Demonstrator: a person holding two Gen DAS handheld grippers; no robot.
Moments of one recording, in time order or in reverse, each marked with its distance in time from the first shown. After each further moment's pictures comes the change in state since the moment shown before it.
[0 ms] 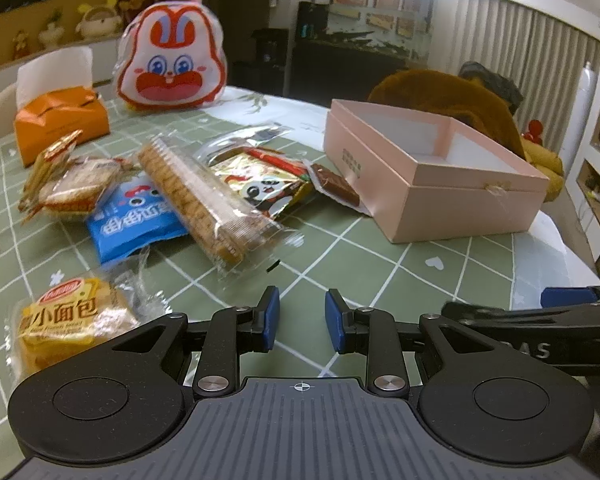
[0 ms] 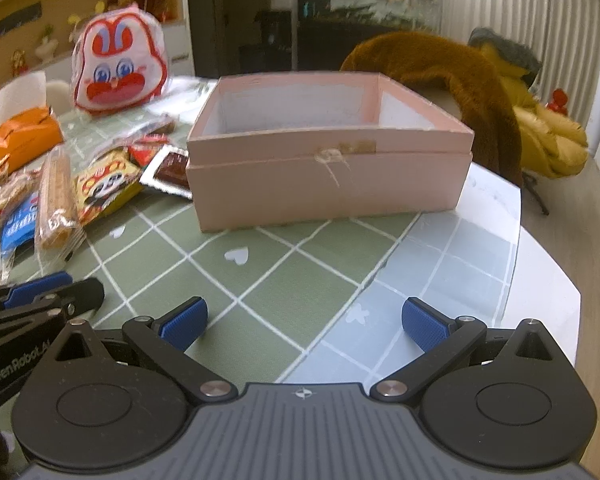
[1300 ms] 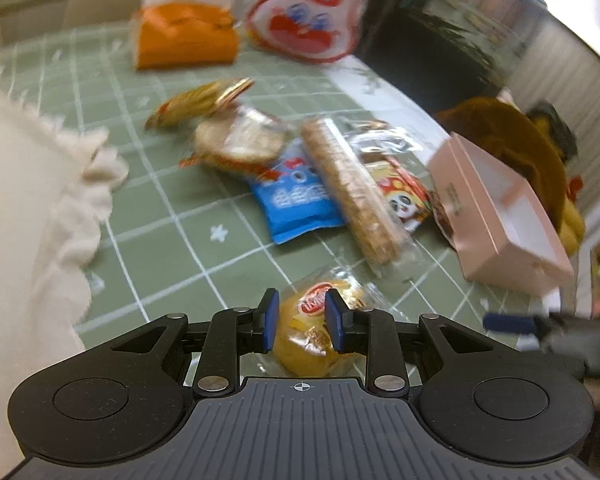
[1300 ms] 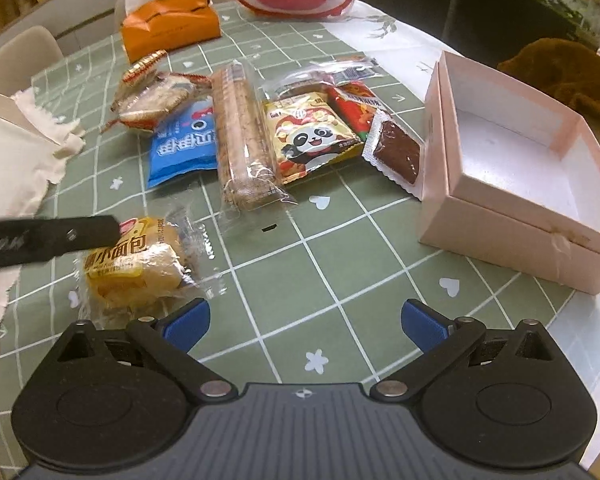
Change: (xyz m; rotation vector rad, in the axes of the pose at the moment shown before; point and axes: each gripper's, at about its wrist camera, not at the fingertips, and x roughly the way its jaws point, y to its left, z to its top) left arm -0.054 0.114 0.032 -0.310 0.175 0.027; right arm -0.003 0.111 0.045 -0.341 0.249 0.223
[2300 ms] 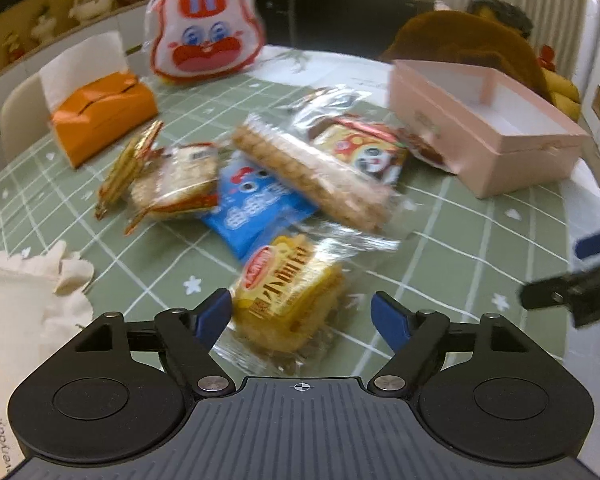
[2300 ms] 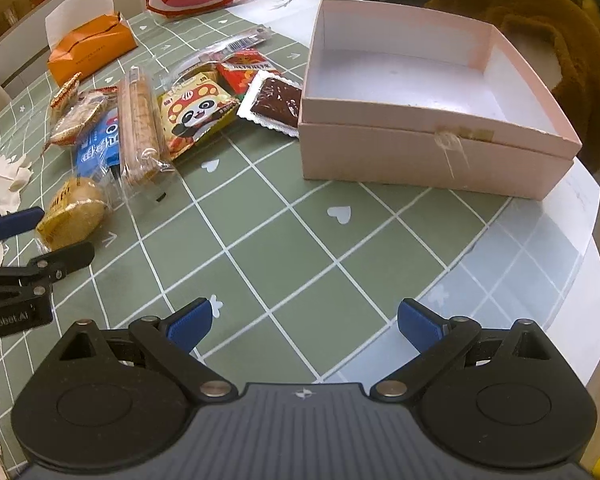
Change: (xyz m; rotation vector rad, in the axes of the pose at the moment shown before) left arm 0.035 -0.037 -0.008 0.414 0.011 0.100; right arm -0.016 -0.065 -0.035 0.201 0.046 -0.025
